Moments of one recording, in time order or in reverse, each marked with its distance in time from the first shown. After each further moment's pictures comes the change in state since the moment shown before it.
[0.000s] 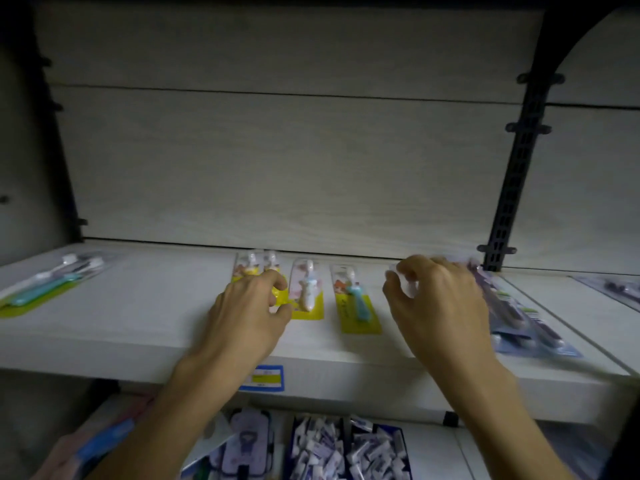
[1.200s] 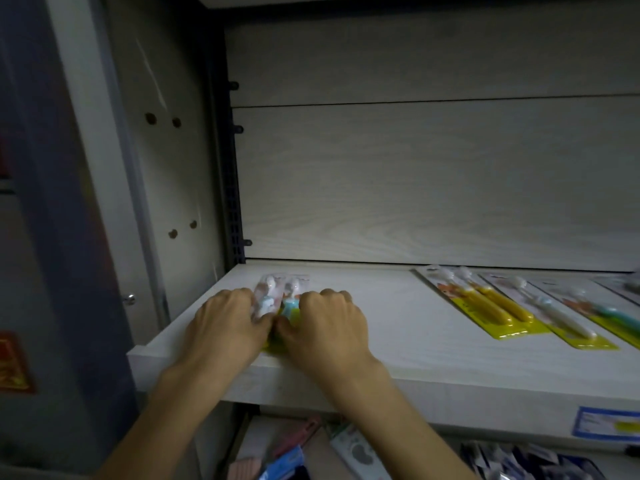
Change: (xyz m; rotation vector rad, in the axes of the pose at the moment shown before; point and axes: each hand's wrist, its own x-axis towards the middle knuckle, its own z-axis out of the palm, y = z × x) left_hand 0.059 -0.323 -0.154 0.234 -0.105 -0.193; right_hand -0.023 -0.406 0.166 0.227 -0.436 -0.105
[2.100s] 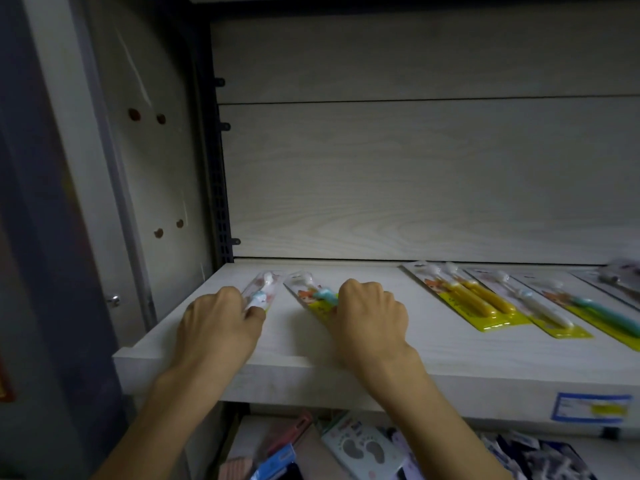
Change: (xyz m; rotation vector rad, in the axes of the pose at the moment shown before) left_hand -0.004 0.004 -0.003 -0.018 0.075 -0.050; right_hand -0.002 0.029 -0.032 -0.219 -0.050 0.216
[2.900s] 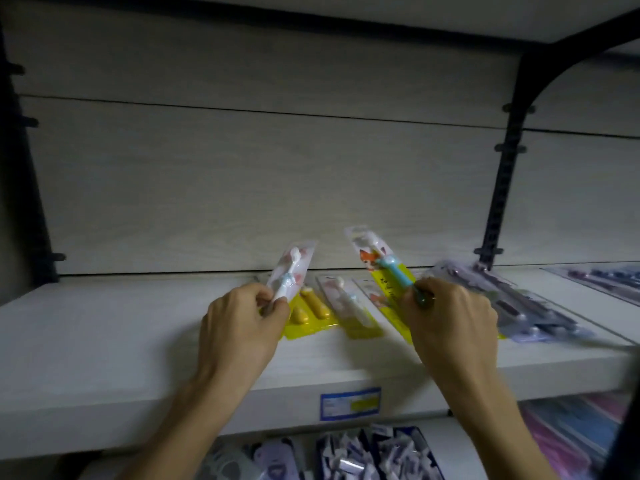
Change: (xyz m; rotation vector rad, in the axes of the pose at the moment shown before) left_hand -0.072 0.228 0.062 -0.529 0.045 0.210; right_hand -0.043 0.273 -0.097 -0.072 0.520 0.324
